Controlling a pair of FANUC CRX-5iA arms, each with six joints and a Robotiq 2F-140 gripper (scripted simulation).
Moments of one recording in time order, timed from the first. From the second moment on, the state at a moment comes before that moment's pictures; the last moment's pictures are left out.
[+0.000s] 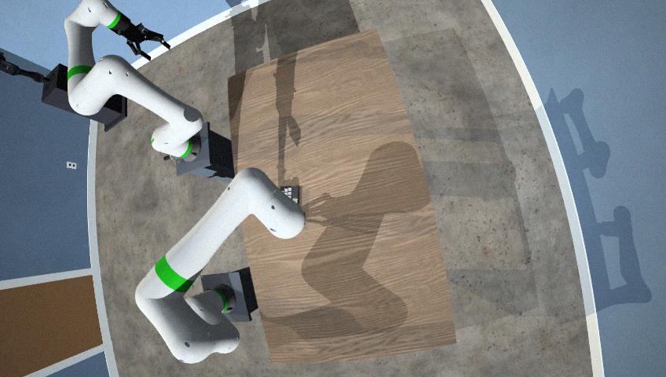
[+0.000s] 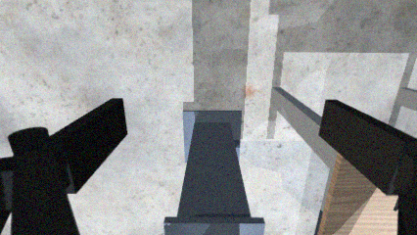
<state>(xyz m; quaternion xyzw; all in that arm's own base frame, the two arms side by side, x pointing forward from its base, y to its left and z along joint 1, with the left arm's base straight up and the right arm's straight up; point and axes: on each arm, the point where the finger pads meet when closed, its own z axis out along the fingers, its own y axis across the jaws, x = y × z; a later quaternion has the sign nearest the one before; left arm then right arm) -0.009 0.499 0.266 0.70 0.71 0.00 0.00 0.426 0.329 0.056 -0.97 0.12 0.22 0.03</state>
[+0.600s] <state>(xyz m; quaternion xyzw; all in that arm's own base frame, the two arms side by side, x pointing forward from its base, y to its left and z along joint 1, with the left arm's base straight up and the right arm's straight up) -0.009 0.499 0.266 0.70 0.71 0.00 0.00 0.428 0.327 0.054 -0.97 0.12 0.22 0.03</state>
